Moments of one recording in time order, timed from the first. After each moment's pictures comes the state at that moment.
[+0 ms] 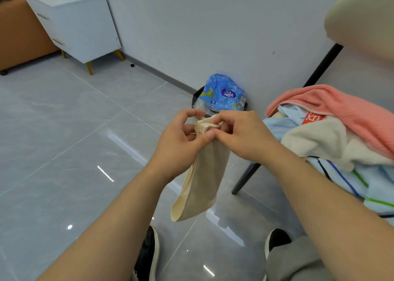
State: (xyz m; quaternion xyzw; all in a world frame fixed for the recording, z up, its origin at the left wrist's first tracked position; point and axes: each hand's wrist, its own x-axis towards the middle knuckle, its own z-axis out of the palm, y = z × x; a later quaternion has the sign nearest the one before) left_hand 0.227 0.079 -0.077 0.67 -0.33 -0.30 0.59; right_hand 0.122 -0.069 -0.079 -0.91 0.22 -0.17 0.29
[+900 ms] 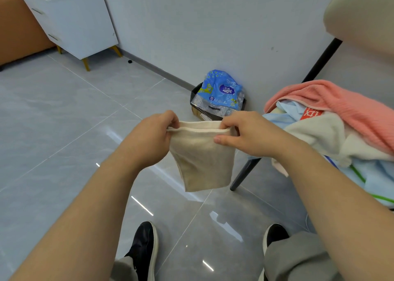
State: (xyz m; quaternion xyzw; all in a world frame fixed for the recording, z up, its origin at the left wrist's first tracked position) left_hand 0.280 0.100 -0.082 0.84 -0.49 -0.09 0.23; right_hand 0.106 -0.090 -0.076 -0.96 0.17 -0.04 0.20
